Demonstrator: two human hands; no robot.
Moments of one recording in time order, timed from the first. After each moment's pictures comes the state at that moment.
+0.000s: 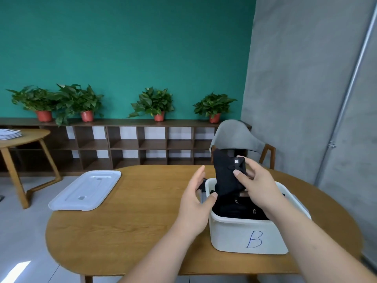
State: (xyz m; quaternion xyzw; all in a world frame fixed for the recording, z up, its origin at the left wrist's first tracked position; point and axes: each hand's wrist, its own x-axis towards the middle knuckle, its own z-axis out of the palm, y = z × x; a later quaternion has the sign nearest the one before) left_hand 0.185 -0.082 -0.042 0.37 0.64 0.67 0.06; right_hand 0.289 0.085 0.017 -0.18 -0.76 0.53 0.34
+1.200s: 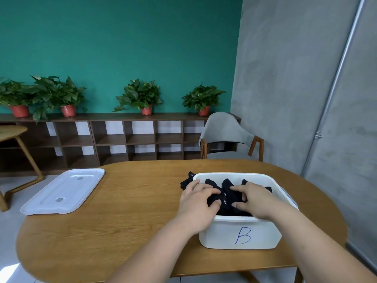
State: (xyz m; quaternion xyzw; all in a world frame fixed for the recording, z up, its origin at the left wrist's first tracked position) left_hand 0.174 -0.028 -0.065 0.46 0.82 0.33 0.02; right_hand 0.300 0.157 -0.032 -0.27 -0.95 0.14 0.02
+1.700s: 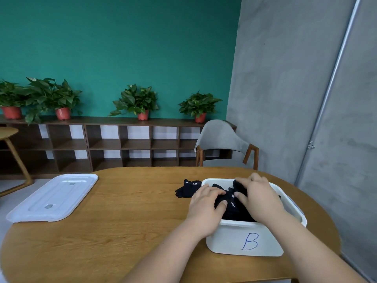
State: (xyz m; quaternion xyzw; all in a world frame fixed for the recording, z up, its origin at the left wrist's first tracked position) left_hand 0.181 0.011 -0.062 0.49 0.78 0.39 0.01; right_hand 0.304 0.159 -0.016 -0.30 -0.93 0.02 0.21
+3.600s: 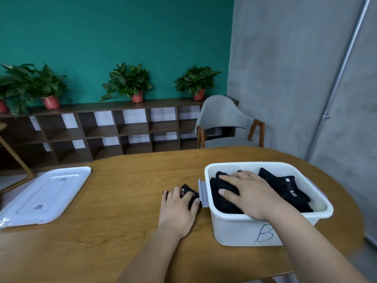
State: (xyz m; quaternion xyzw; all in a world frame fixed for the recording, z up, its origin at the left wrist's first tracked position) left_hand 0.087 -0.003 -0.164 0.42 0.88 0.20 -0.08; right_hand 0.273 0.152 -0.040 -0.26 -0.96 0.11 0.04
